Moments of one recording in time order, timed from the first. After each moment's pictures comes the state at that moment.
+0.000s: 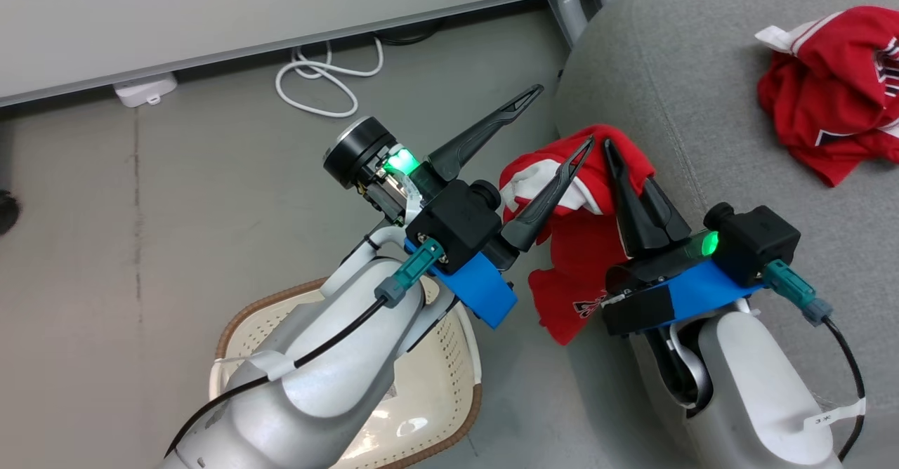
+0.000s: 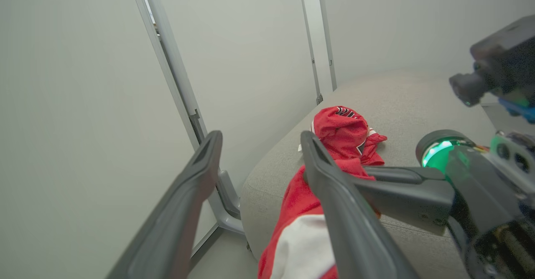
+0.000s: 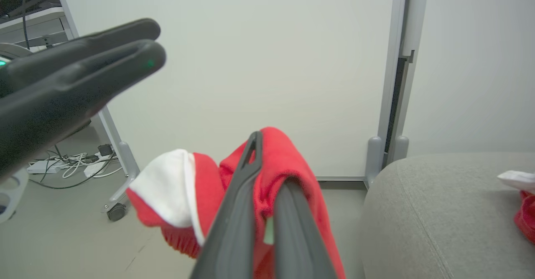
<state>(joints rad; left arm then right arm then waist) -0.74 0.09 -0.75 0.38 -0.18 -0.12 -0.26 -0.43 -0.05 0.21 0.28 0.21 0.13 -0.26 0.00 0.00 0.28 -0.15</state>
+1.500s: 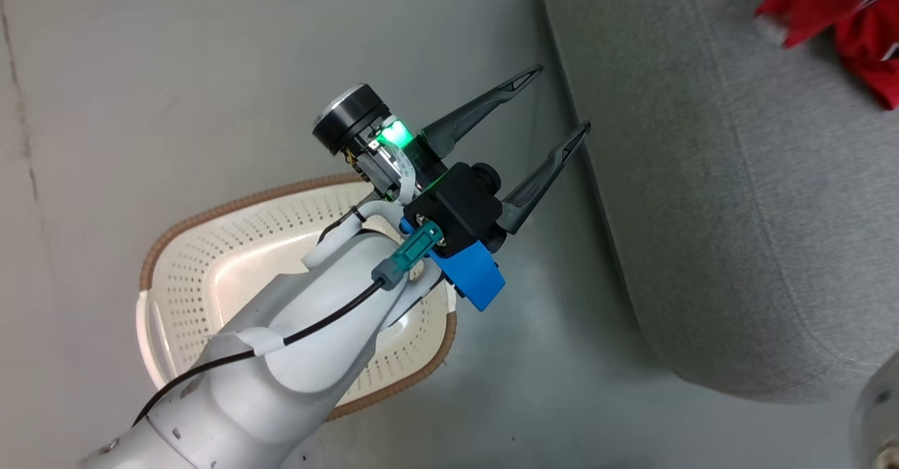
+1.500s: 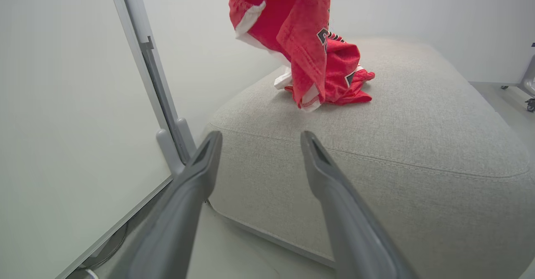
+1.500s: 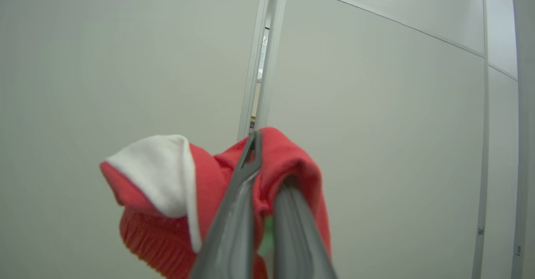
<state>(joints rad) -0.83 0.15 -0.83 0.39 -0.18 -0.13 -0.26 -0.97 -0.14 -0.30 0.05 0.03 0.13 -0.26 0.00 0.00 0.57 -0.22</state>
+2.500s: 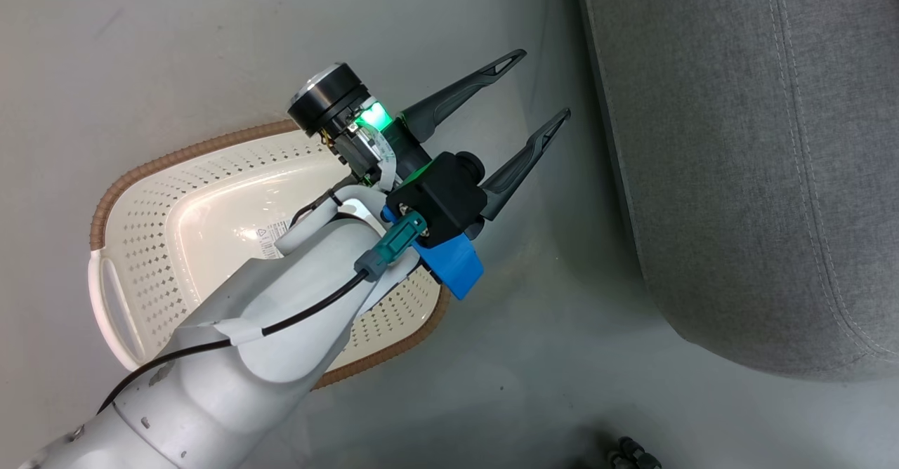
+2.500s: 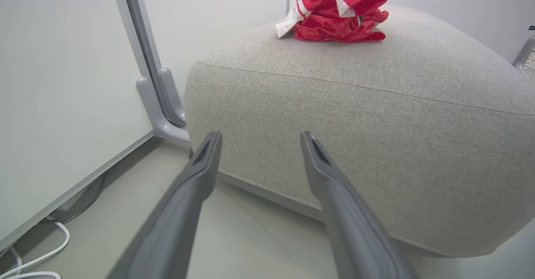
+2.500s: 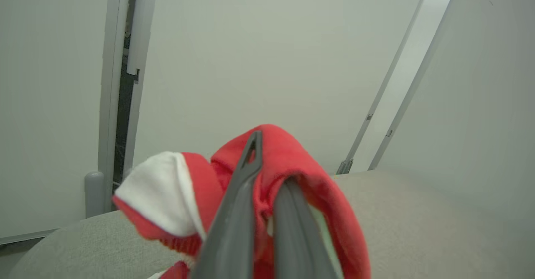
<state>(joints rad) -0.87 0.22 -0.87 0.36 -0.18 -0.12 -0.24 -1.08 -0.32 -0.57 0.49 -0.11 0.13 -0.24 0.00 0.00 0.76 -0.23</state>
